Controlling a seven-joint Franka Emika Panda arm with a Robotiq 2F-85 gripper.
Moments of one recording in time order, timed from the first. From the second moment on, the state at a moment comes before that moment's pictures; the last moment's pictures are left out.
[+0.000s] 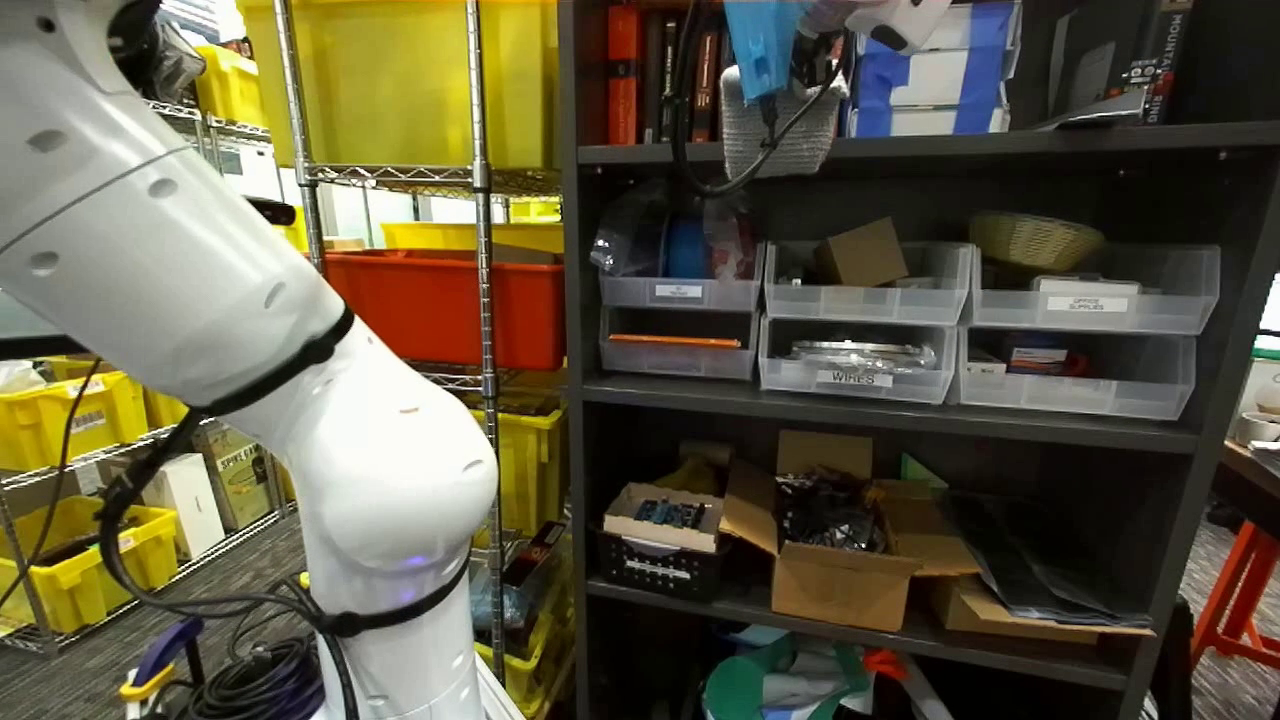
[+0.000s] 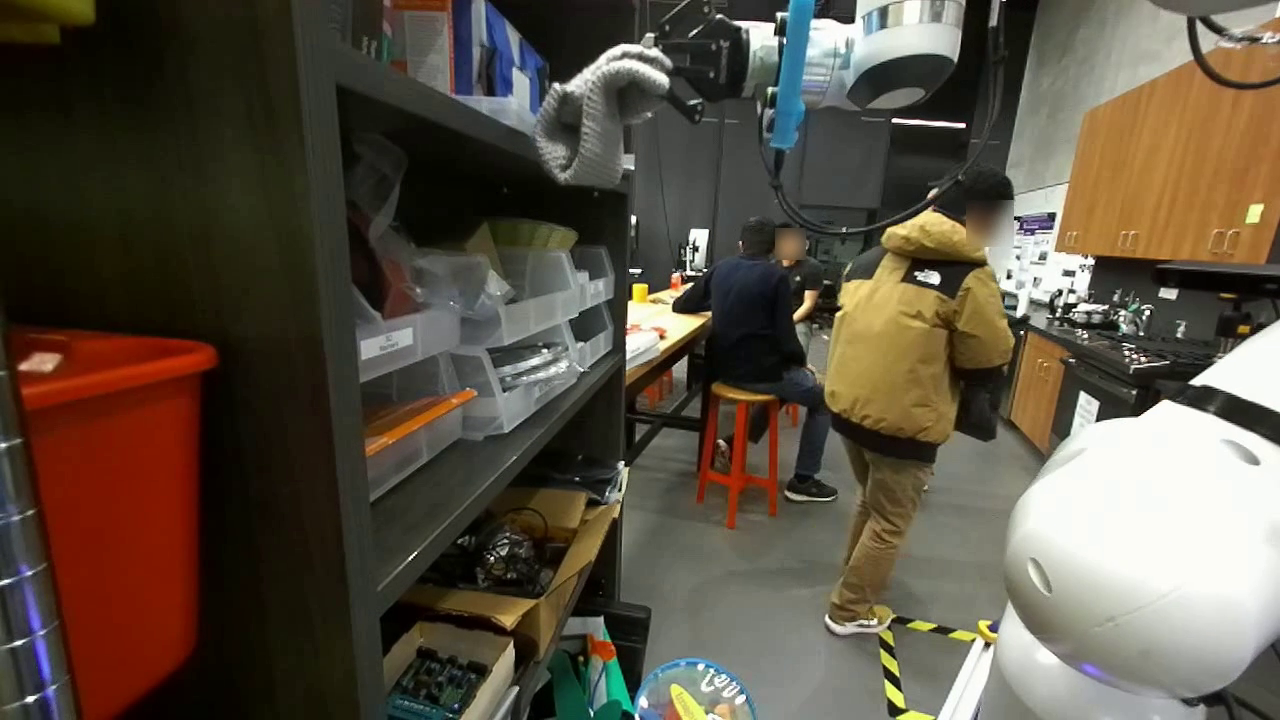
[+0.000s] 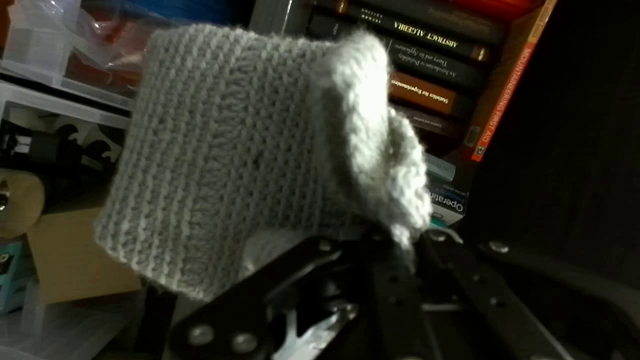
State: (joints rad) arm -0.07 -0.64 -0.32 -2.23 1.37 1.97 -0.30
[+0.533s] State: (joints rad) arm -0.17 -0.54 -0.35 -2.20 1.47 1.79 -0.24
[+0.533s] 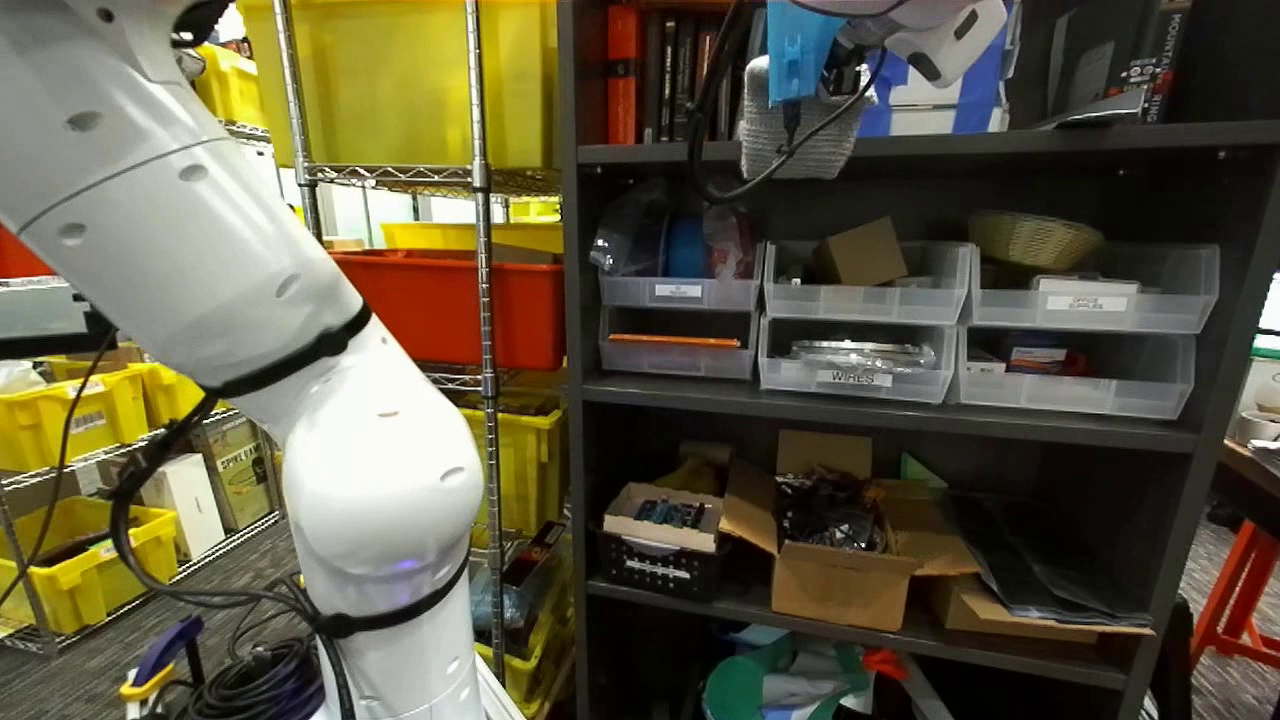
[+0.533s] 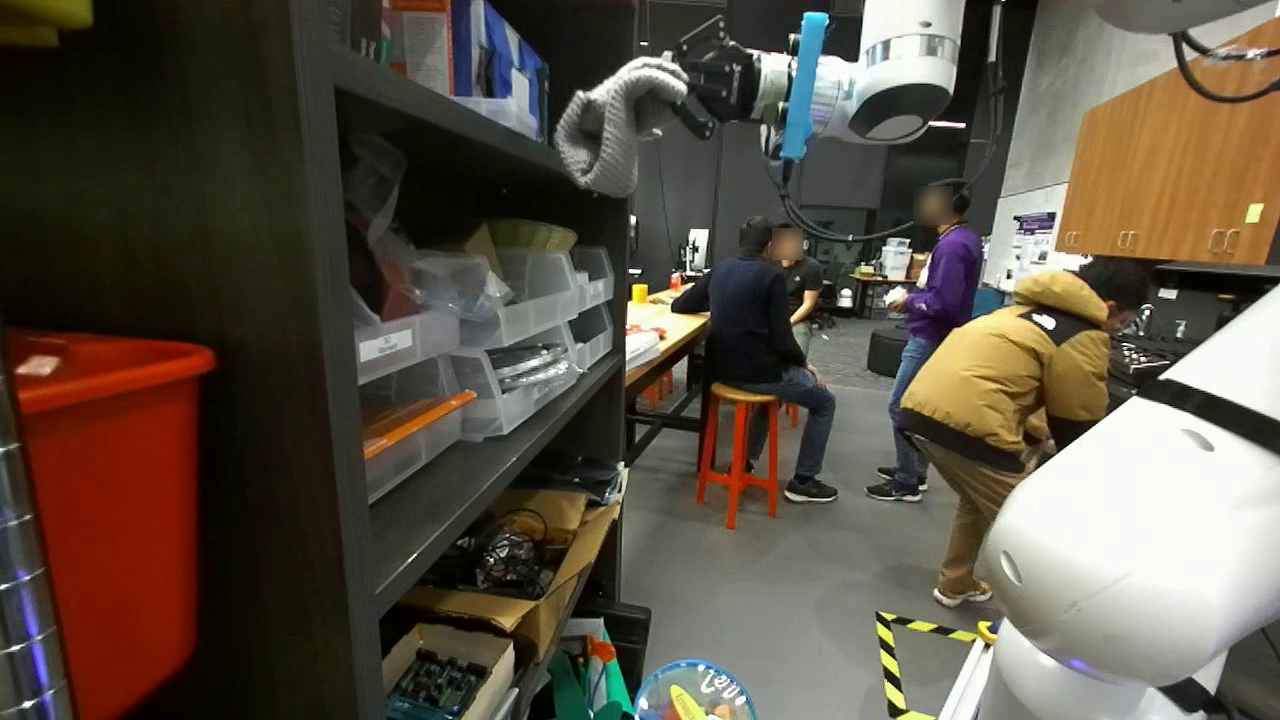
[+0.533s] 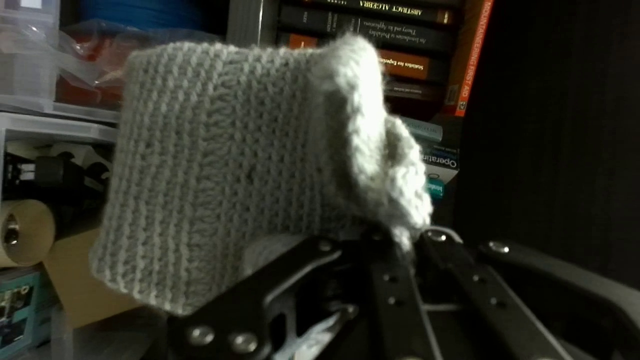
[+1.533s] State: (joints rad) arm -0.25 -0.32 -0.35 -2.14 1.48 1.61 -0.08
